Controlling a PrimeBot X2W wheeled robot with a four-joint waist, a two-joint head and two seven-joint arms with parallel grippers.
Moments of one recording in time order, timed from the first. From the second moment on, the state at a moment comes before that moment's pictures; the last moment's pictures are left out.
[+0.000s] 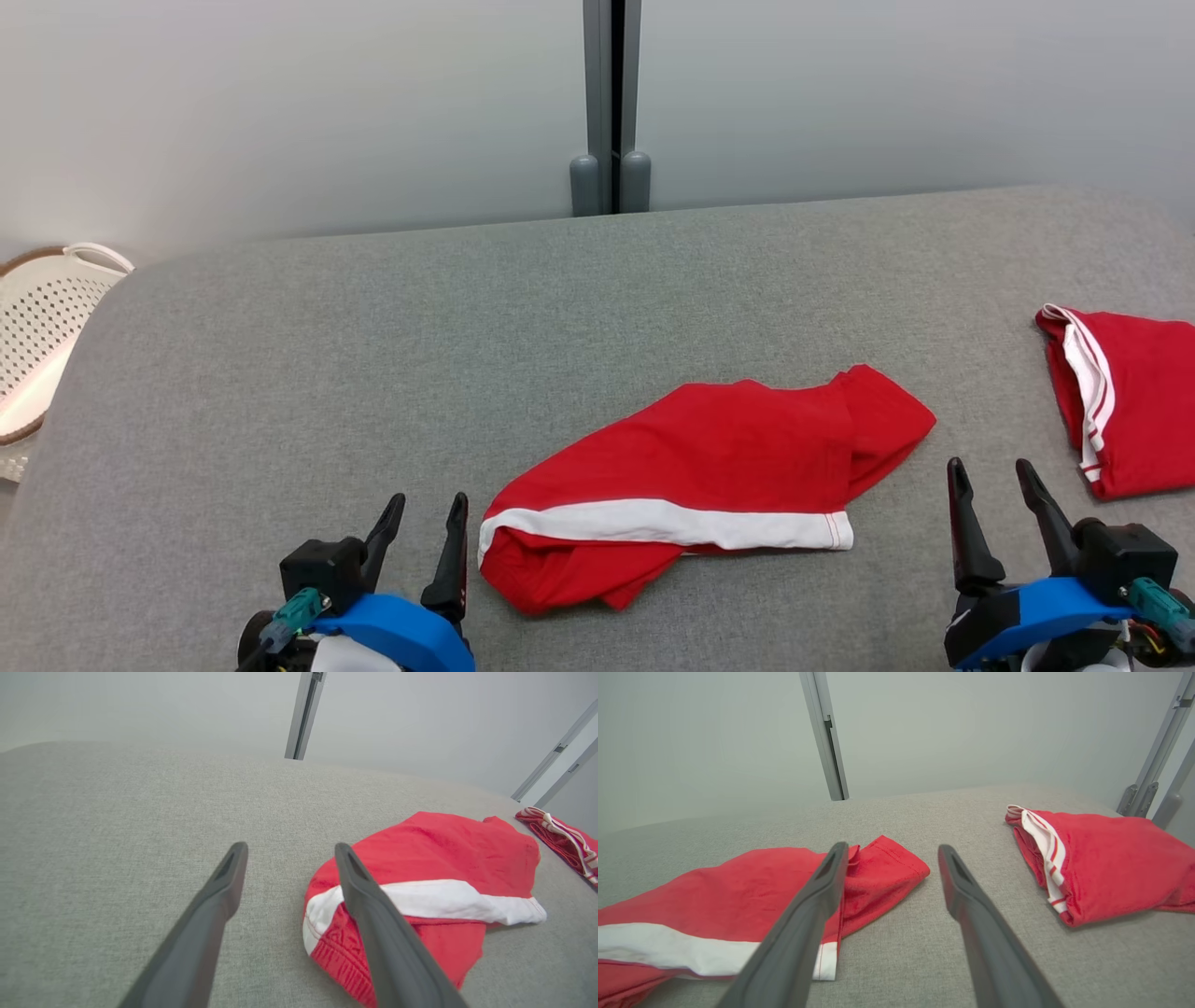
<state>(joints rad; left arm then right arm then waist) -0.18 0.19 -0.49 0.52 -0.60 0.00 -0.26 -0.08 -0.05 -0.13 0.33 0.11 0.13 -0.22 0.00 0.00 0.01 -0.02</state>
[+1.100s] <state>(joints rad) -0.06 0.11 -0.25 0.43 -0.39 0.01 -0.26 -0.11 -0.05 -0.02 0.41 0.12 0.13 -0.26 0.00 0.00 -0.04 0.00</state>
